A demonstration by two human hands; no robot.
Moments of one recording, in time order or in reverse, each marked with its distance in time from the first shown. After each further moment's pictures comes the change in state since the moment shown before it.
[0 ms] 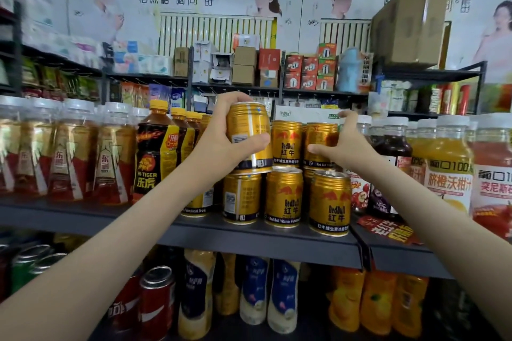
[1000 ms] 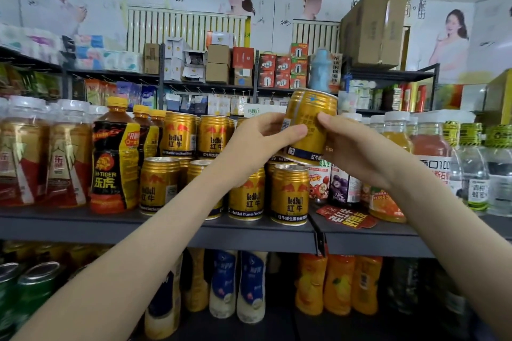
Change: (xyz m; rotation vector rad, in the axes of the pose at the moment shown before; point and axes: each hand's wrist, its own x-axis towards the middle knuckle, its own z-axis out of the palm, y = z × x) left_hand 0.021 0.021 0.091 -0.163 -0.155 -0.161; right_hand -0.070 -0.012 -0.071 0.761 -0.423 -0.092
